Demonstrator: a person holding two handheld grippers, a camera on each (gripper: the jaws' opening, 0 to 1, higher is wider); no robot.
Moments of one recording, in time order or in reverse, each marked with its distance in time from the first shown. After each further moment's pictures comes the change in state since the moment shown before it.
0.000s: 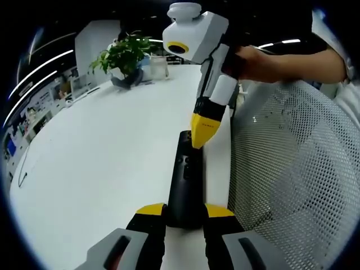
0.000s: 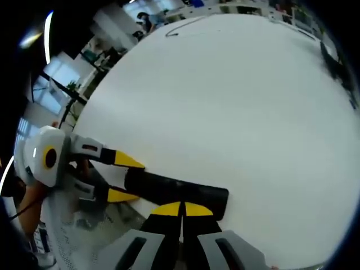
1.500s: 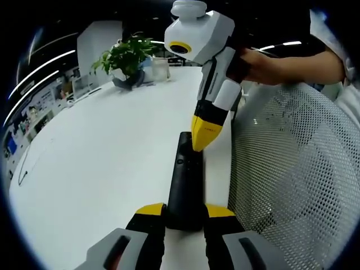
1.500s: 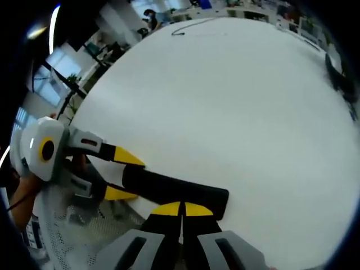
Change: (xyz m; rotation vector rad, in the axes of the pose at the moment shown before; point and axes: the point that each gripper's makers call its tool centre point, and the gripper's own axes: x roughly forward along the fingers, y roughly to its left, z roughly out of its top) left arm 0.001 -0.001 0.001 -0.008 -0.016 0.006; right arm 0.002 0.000 0.001 -0.050 -0.002 -0.035
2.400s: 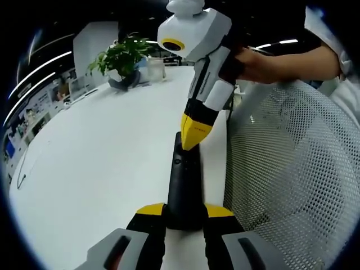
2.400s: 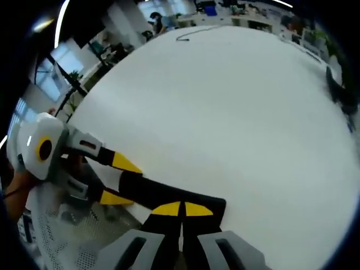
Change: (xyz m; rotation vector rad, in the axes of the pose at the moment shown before) left arm -0.001 -0.005 0.000 0.019 0.004 -0.023; right arm 0.003 -0.001 0.007 -0.073 -0.042 -0.043
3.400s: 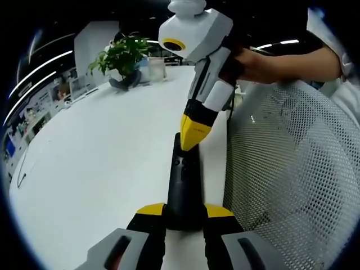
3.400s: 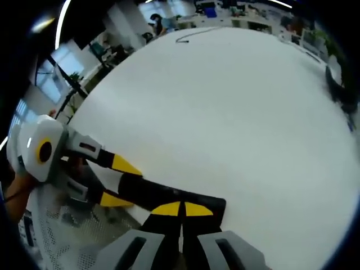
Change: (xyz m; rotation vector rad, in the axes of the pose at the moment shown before) left arm 0.000 -0.001 0.001 -0.008 0.002 0.006; right arm -0.002 -0.003 0.001 0.032 -0.018 0.019
